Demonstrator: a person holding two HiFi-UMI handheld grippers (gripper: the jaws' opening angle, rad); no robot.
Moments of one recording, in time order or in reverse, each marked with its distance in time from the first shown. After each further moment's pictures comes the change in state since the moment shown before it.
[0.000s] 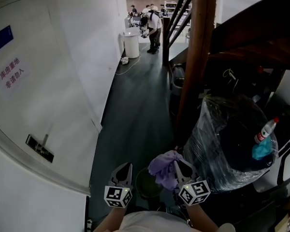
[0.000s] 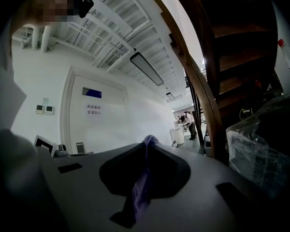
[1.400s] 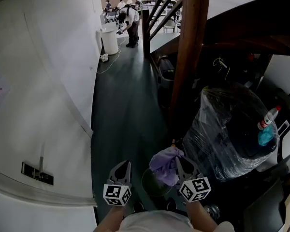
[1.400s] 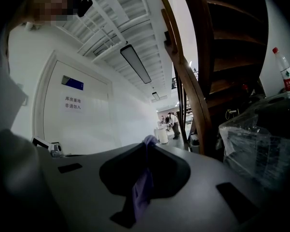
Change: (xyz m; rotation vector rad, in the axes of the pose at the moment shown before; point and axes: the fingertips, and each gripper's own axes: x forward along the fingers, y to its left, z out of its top) left arm 0.044 0.110 -0.012 -0.029 0.061 -0.154; right arm 0.081 0.027 -0.023 0.008 0.001 -0.220
